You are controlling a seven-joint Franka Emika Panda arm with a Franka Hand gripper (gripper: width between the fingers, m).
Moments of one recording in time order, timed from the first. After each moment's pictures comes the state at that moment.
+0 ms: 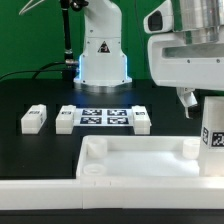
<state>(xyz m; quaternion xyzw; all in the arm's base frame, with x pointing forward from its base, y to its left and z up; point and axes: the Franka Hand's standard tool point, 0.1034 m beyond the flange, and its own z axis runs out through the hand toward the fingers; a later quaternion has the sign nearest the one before) 0.647 0.103 0.101 -0.88 0.47 0.00 0.10</state>
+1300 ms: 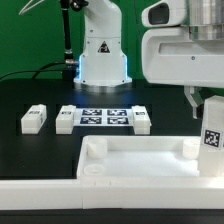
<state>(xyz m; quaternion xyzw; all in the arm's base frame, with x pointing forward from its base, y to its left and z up) 0.650 0.100 0.104 -0.86 0.51 0.02 0.06</state>
